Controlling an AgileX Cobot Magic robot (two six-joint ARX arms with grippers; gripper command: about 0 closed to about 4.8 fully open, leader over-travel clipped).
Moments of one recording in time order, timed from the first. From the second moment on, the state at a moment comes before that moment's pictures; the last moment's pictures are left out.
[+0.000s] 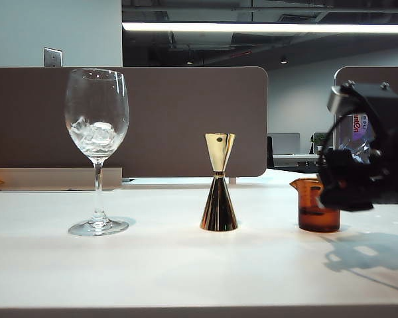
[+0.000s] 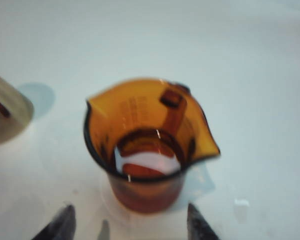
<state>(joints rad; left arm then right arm) -0.38 0.36 1.50 -1.43 0.40 -0.04 0.50 1.34 0.25 0.68 0.16 0.05</state>
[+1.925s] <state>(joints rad) -0.38 0.36 1.50 -1.43 0.40 -0.04 0.44 1.70 0.48 0.78 0.18 0.15</state>
